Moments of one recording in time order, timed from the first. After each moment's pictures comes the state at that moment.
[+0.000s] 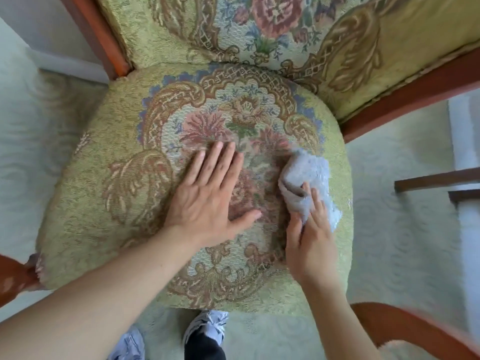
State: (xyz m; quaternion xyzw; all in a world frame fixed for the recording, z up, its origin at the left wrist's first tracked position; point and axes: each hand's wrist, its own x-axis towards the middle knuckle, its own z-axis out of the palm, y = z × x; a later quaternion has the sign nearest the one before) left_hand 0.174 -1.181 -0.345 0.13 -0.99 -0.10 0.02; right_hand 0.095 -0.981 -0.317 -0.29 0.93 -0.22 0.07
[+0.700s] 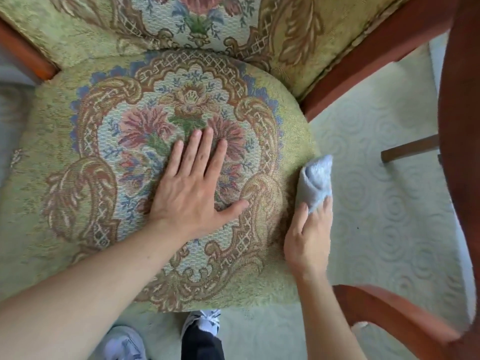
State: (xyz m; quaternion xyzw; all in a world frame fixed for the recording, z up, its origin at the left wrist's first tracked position) left_hand 0.128 -1.150 -0.339 0.11 -0.99 -0.05 -0.01; right_hand 0.066 -0.929 -0.338 -0.07 0.96 -0.26 0.09
